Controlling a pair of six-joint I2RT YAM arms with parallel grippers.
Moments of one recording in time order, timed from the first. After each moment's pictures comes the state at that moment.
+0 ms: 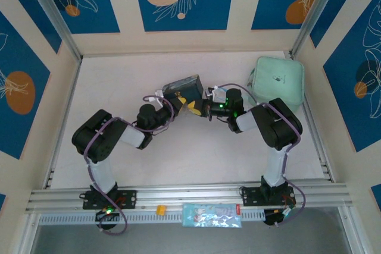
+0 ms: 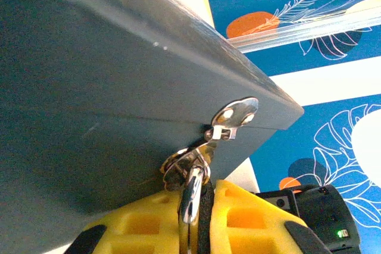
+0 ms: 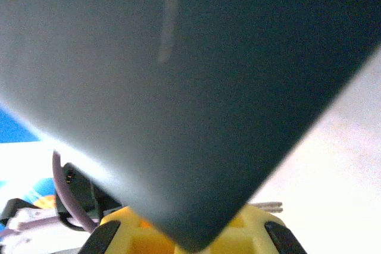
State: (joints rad) left arm -0.57 1.83 0.58 1.20 0.29 -1.33; right arm 0.40 1.94 0.75 1.06 -0.98 1.48
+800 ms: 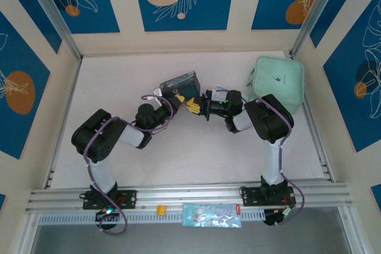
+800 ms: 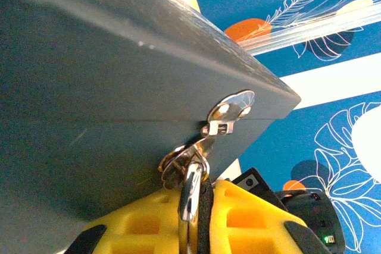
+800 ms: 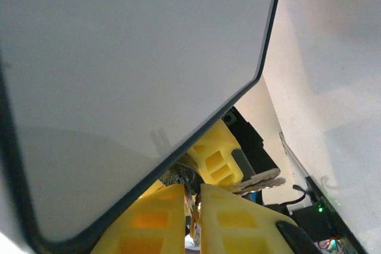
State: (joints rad) left arm -0.56 1.83 0.58 1.23 0.28 -1.28; right arm 0.39 2.05 0.79 1.30 -1.00 1.98
